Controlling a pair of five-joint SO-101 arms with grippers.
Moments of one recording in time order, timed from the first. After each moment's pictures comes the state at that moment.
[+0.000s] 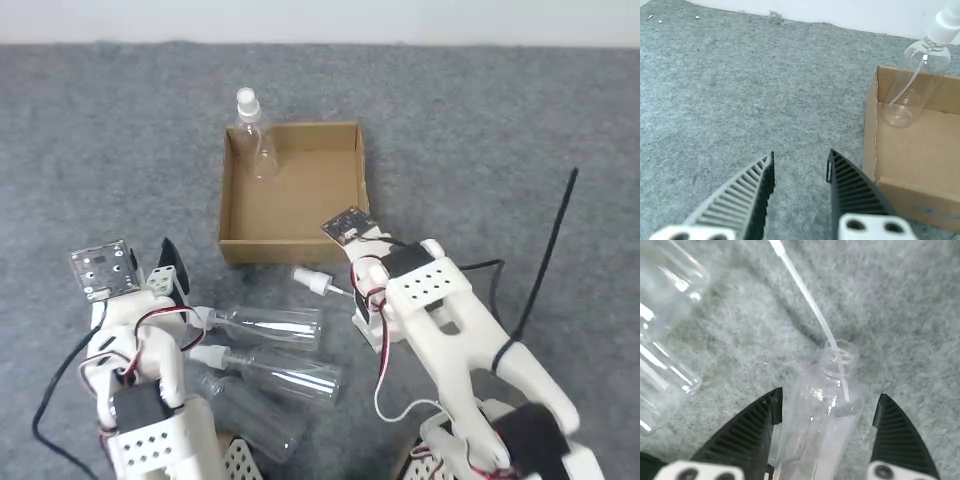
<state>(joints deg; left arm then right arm) -23.5 -97.1 90.5 48.7 5.1 -30.1 -17.8 44.7 73.1 8.3</state>
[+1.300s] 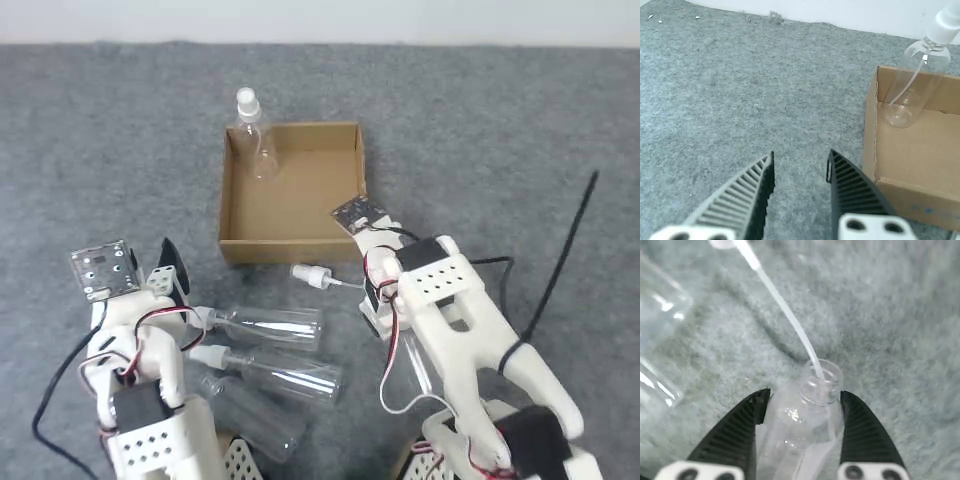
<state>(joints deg) -23.5 -97.1 90.5 48.7 5.1 -26.4 -19.2 44.7 69.5 16.0</state>
